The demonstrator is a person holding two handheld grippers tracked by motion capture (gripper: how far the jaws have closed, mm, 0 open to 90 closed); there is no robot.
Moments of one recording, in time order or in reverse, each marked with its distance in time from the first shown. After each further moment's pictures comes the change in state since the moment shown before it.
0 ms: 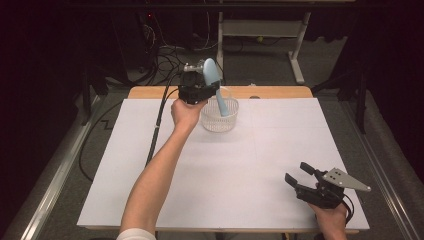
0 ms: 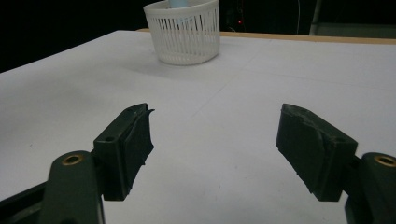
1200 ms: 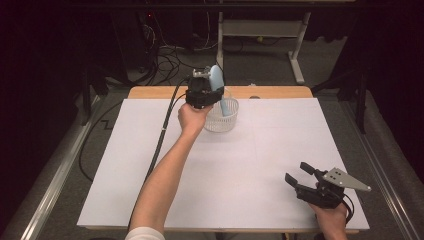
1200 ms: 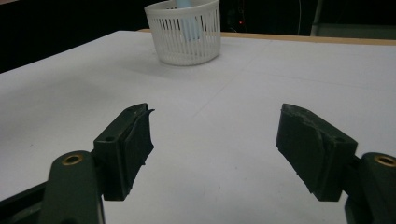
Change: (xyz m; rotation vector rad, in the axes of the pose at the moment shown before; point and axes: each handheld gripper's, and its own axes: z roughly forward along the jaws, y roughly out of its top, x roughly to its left) left arm -0.005 -0.016 0.026 0.031 0.025 -0.001; right arm -0.001 0.000 0.000 0.000 0.005 -0.009
